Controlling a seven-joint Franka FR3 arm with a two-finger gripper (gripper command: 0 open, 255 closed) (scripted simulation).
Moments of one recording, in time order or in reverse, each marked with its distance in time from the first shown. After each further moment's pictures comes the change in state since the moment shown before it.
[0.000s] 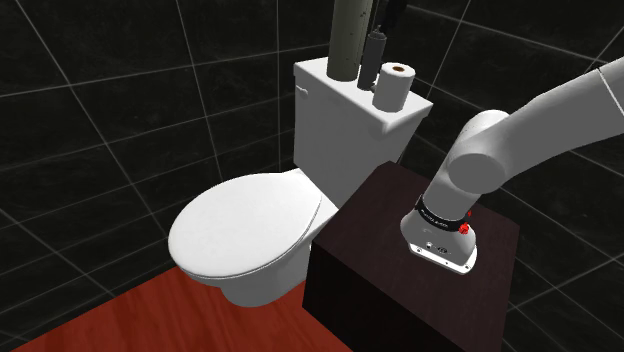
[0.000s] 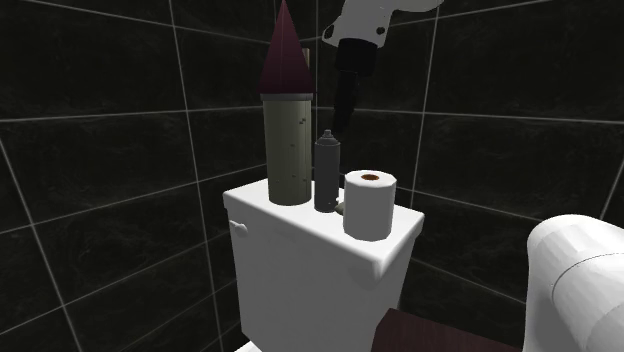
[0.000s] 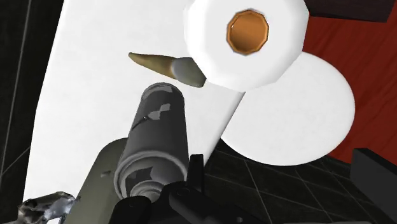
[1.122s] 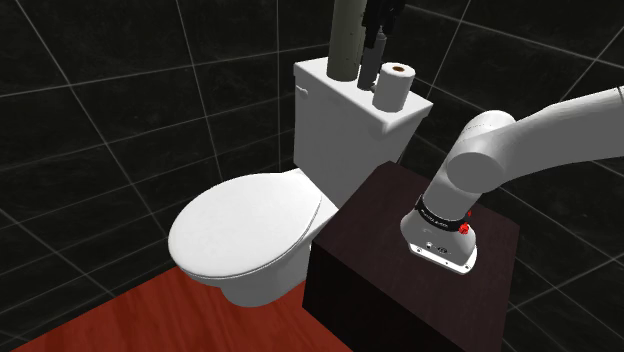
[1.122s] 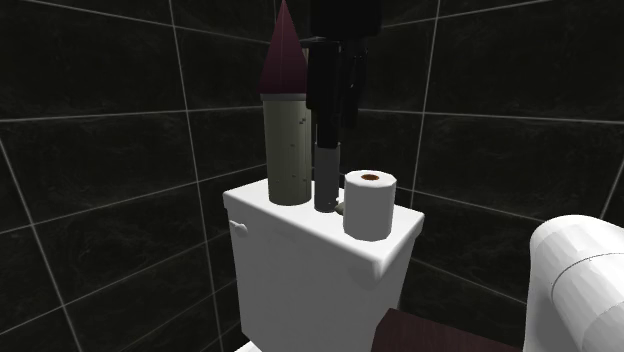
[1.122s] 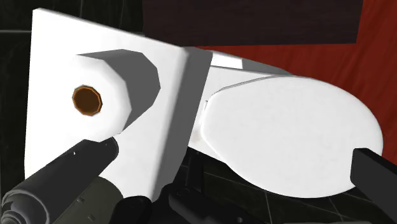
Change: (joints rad) arm -0.034 -0.206 0.514 -0.115 0.000 -0.181 0.548
